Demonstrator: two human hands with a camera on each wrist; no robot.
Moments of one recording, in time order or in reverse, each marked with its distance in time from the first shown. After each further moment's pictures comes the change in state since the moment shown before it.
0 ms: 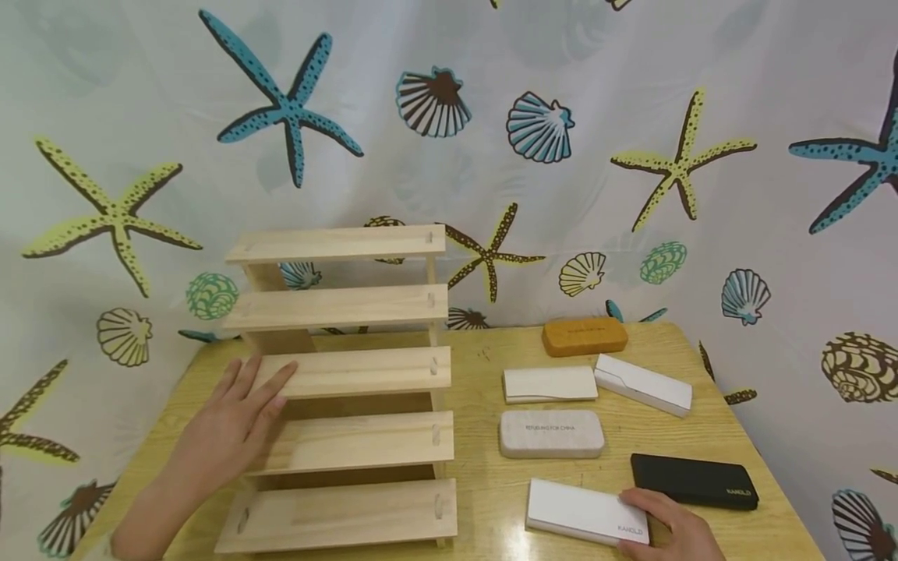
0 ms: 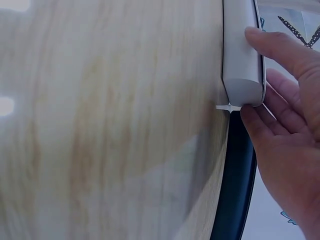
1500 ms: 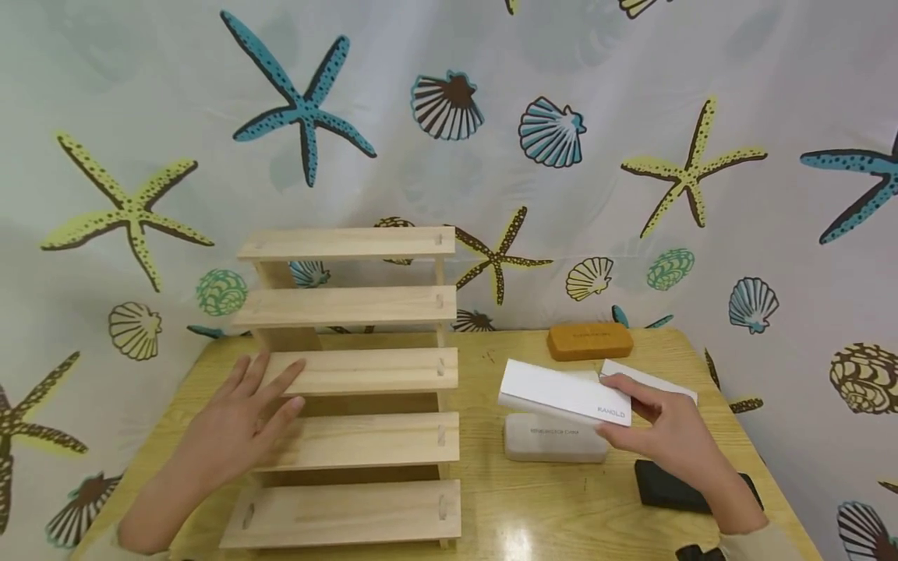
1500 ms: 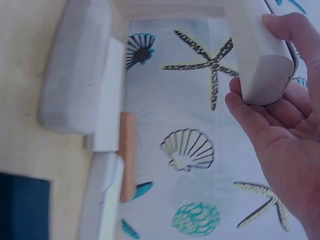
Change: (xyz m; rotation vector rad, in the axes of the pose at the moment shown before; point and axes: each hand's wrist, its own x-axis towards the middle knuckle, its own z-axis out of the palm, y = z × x) left_hand -0.001 0.001 -0.008 -0.006 -0.117 -0.047; right_hand 0.033 -0.110 -0.080 0.214 0.183 -0.582
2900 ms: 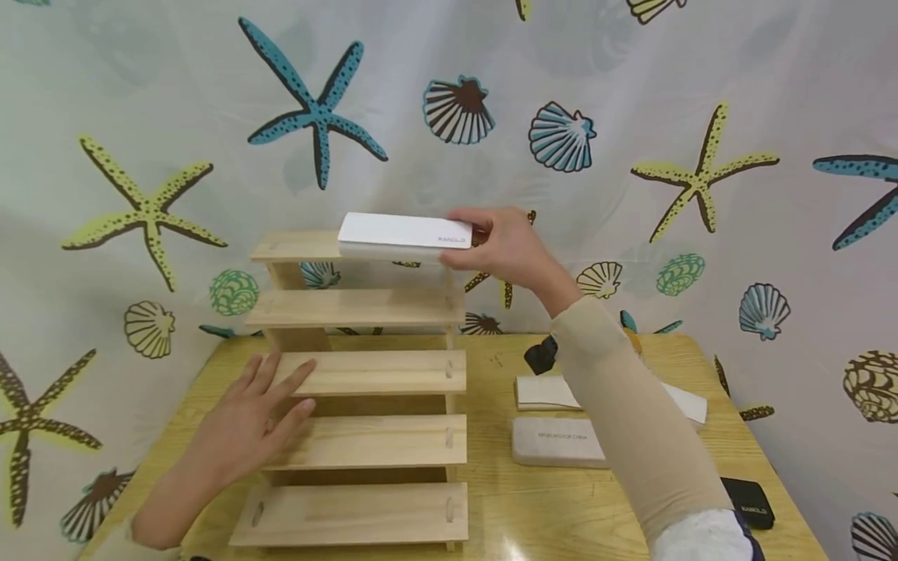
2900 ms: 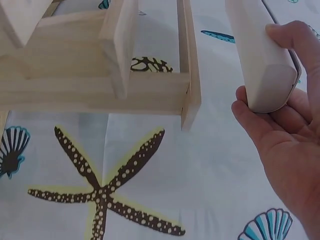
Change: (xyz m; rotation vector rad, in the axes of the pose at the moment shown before) left_hand 0.001 -0.001 -0.001 0.029 0.015 0.004; right_hand 0.231 -0.162 0.056 0.048 -0.162 -0.191
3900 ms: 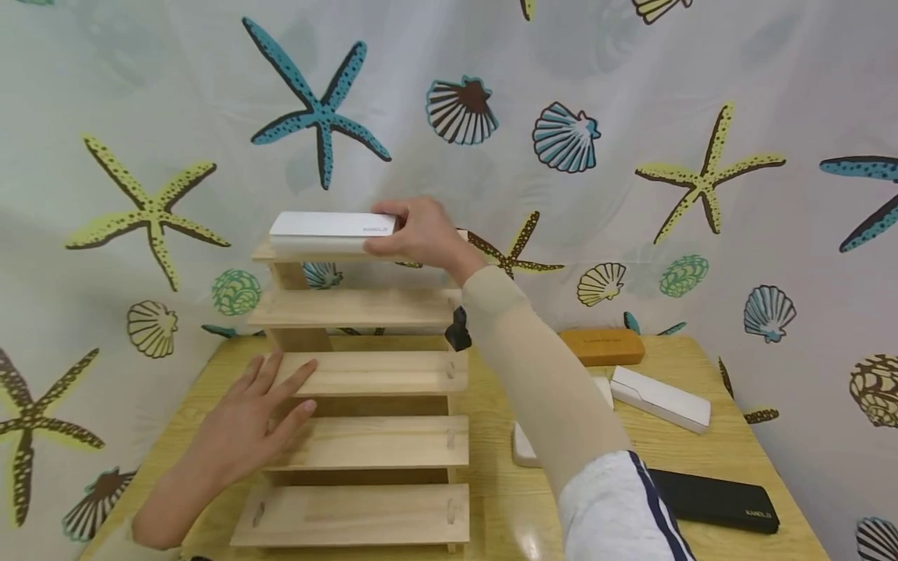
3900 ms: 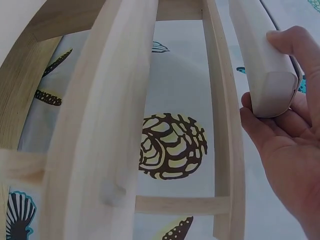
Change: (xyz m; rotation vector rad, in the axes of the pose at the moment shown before) left_hand 0.000 0.000 -0.002 0.017 0.003 0.009; right_hand 0.083 -0.017 0.075 0.020 -0.094 -0.034
